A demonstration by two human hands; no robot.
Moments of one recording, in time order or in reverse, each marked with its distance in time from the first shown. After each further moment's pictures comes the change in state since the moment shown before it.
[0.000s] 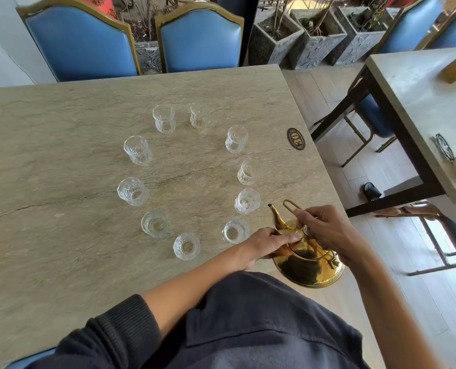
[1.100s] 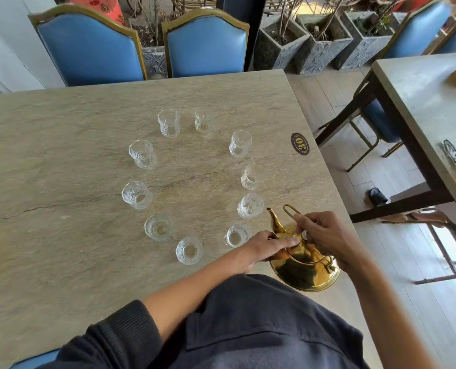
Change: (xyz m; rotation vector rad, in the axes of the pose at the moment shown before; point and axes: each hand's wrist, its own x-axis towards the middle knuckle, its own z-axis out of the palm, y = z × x) left_hand -0.003 0.006 -0.008 0.029 0.050 -0.023; right_hand 0.007 0.001 0.002 0.047 -0.010 0.004
